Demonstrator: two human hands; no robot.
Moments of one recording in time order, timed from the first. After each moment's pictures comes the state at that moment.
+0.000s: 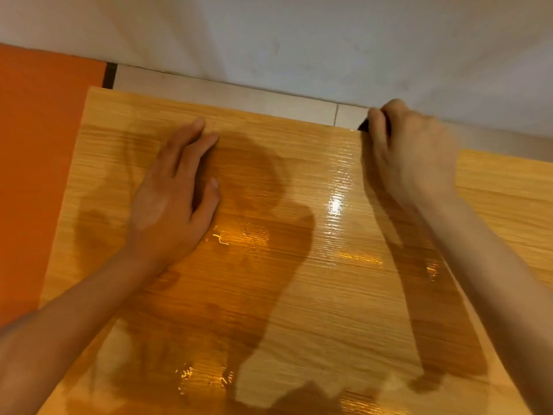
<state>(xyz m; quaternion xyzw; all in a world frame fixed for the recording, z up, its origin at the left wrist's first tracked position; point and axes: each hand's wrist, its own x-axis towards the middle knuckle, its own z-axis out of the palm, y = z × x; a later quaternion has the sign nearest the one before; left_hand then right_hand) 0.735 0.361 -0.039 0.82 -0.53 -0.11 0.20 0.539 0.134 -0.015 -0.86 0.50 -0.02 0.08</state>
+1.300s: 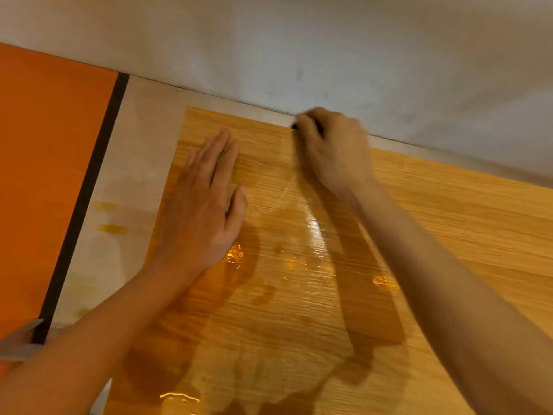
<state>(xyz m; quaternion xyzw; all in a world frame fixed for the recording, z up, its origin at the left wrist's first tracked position) 0.801 0.404 -0.035 0.83 -0.52 -0.09 0.18 0.708 0.218 -0.009 -0.84 0.46 -0.07 0.27</state>
